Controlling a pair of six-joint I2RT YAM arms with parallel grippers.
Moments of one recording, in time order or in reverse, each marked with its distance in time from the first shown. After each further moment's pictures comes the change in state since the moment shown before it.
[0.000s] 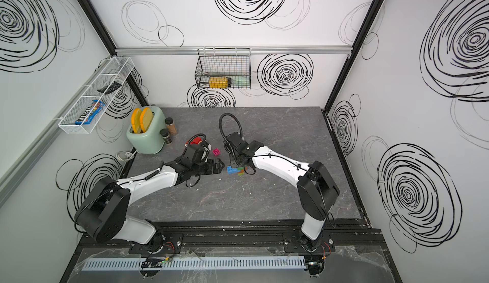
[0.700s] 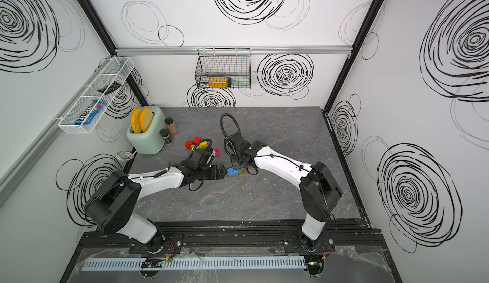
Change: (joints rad) left arm -0.053 0.082 -0.025 0.039 -0.003 -0.014; right arm -0.007 -0.005 -0.055 -0.002 -0.052 -0.118
